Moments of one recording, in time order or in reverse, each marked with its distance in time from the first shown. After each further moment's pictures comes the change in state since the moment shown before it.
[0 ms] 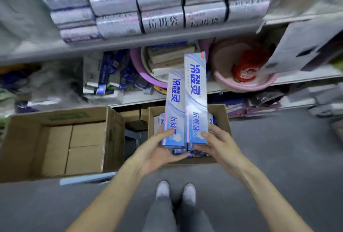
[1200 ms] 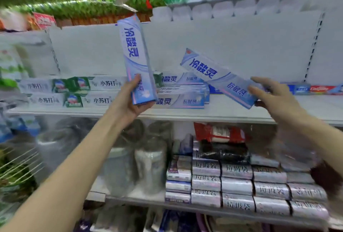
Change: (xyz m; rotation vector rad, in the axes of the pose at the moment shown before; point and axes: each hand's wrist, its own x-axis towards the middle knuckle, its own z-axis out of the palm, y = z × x) left_hand -0.370 0.431 0.171 0.206 0.046 1.239; right_hand -0.031 -0.490 0.290 -0.545 0.060 -1.110
